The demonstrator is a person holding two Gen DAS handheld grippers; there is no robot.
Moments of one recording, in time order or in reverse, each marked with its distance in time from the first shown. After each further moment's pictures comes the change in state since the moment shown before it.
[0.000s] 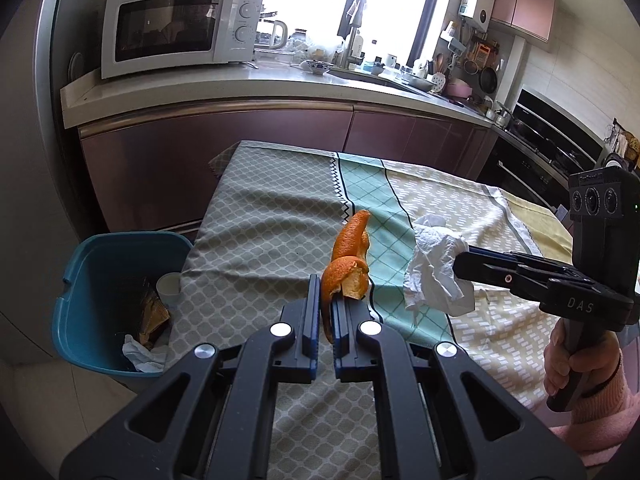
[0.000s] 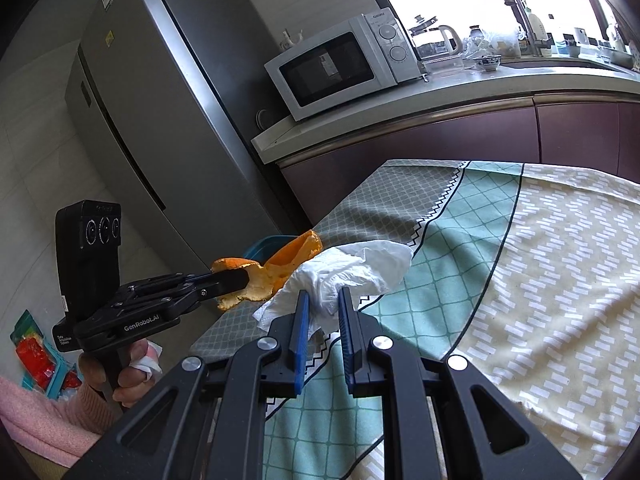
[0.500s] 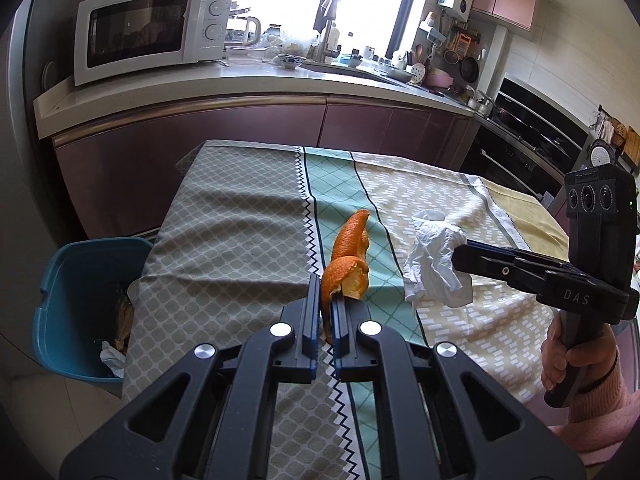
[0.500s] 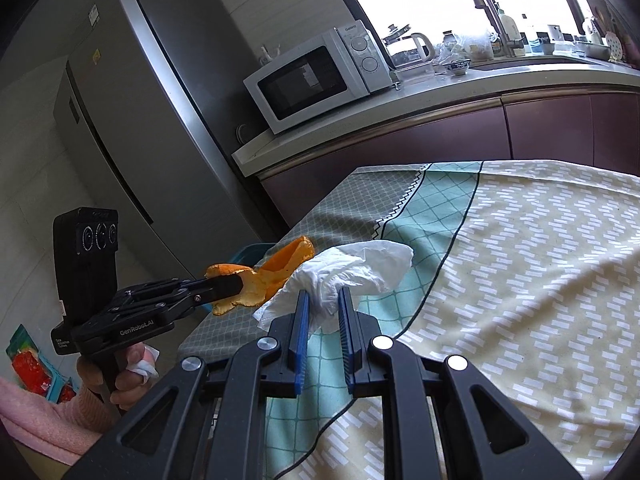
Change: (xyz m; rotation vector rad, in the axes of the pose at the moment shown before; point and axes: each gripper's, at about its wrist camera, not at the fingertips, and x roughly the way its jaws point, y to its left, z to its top) left arm 0.017 -0.031 0.003 0.045 0.023 -0.057; right arm -0.030 -0.024 -0.008 0.043 -0.041 -0.047
